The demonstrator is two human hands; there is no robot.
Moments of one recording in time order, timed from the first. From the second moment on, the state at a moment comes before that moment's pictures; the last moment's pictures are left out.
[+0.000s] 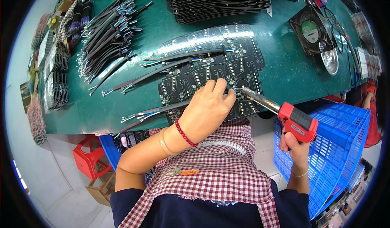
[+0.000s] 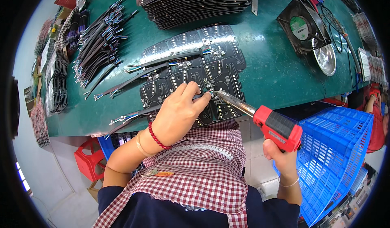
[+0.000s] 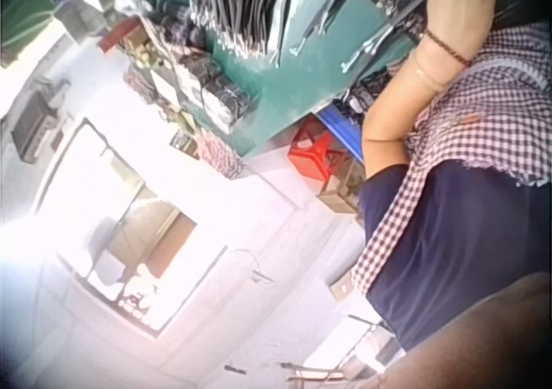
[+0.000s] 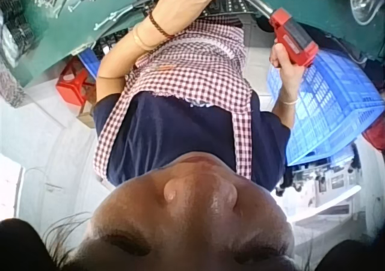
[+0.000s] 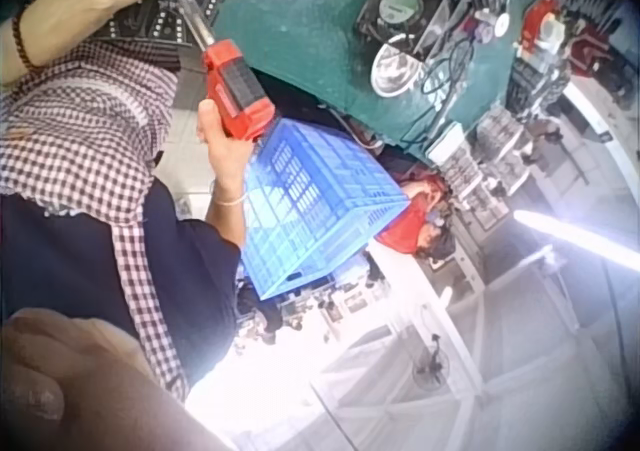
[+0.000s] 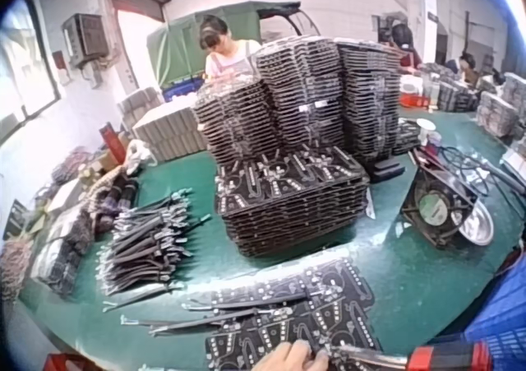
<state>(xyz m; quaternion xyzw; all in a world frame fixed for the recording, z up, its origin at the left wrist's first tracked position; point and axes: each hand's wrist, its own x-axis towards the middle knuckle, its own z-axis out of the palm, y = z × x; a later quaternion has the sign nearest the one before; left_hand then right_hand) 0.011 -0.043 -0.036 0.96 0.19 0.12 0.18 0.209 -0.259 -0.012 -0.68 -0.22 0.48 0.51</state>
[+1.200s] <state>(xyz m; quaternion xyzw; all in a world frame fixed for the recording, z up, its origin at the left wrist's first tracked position) -0.009 -0.022 0.008 0.97 0.22 0.02 0.11 0.201 -0.262 -0.022 -0.60 -0.26 0.32 0.69</state>
